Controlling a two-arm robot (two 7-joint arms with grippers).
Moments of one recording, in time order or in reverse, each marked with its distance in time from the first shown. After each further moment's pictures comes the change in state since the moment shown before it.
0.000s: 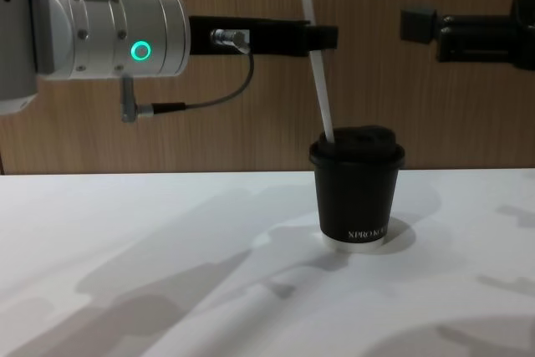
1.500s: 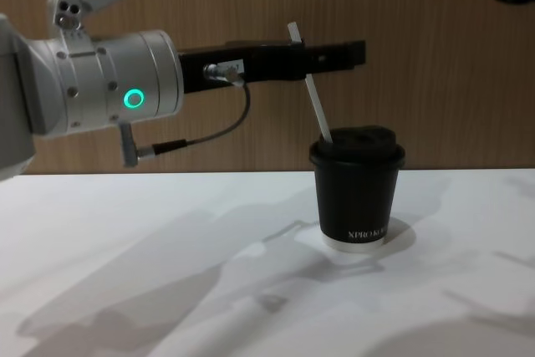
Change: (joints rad) left arm 0.089 -0.018 -0.035 0.025 -0.023 -0.145 -0.047; right arm -0.020 -0.098 0.029 -0.054 0.105 0.188 -0.180
